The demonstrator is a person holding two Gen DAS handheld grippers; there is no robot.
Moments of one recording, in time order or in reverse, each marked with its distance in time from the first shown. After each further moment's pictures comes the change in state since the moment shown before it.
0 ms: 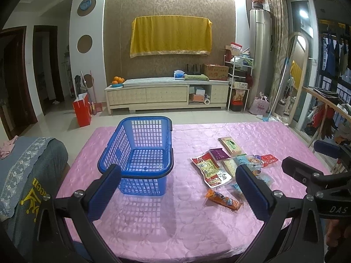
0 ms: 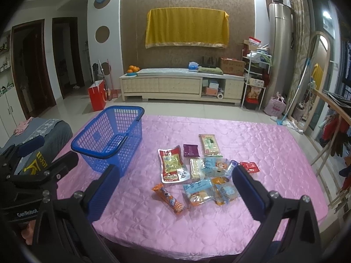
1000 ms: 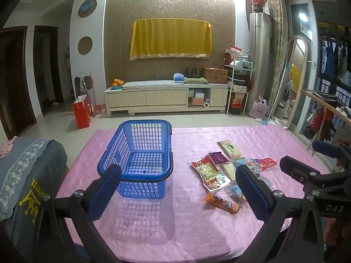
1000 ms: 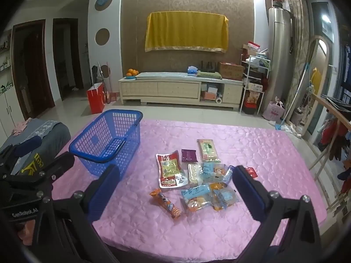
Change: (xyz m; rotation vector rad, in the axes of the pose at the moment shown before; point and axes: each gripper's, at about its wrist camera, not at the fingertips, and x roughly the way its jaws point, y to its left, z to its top) left arm 0.000 0.001 0.004 -0.010 -0.018 -0.010; right arm 0.001 0.004 0.005 -0.016 -0.025 -0.023
